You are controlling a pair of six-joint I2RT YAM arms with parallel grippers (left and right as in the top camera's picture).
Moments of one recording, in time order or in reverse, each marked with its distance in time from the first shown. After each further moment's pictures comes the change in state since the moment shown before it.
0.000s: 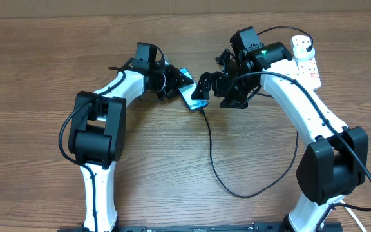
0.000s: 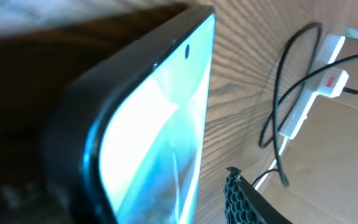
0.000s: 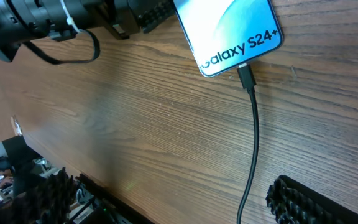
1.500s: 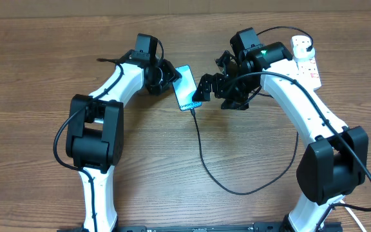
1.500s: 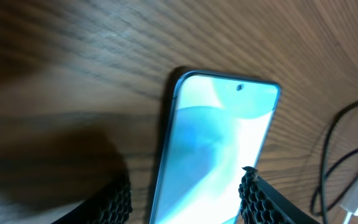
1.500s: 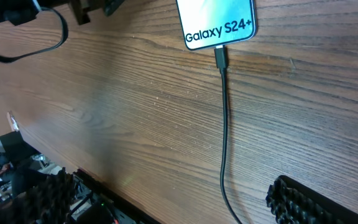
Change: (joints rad) left arm -0.002 -0.044 0.086 -0.191 -0.368 0.002; right arm 0.000 0.000 0.000 -0.026 0.001 -0.016
